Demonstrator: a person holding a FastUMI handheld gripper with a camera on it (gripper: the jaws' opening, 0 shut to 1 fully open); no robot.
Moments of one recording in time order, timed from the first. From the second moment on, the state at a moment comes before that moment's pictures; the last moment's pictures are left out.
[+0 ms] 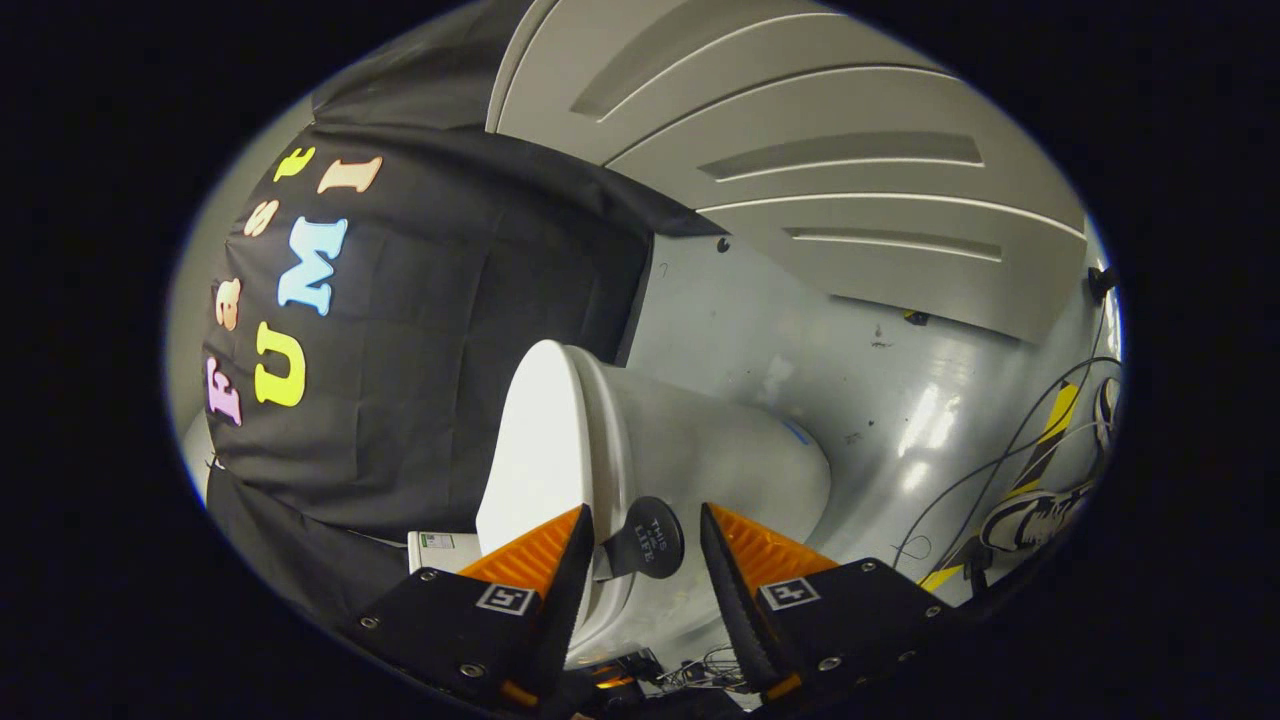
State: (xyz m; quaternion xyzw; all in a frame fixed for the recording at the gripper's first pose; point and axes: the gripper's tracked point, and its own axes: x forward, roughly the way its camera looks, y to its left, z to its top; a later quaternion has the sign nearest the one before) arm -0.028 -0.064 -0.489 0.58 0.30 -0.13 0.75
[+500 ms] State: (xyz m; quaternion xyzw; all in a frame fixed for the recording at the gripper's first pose) arm -0.021 -0.056 -0.493 0.60 0.30 -0.12 0.73
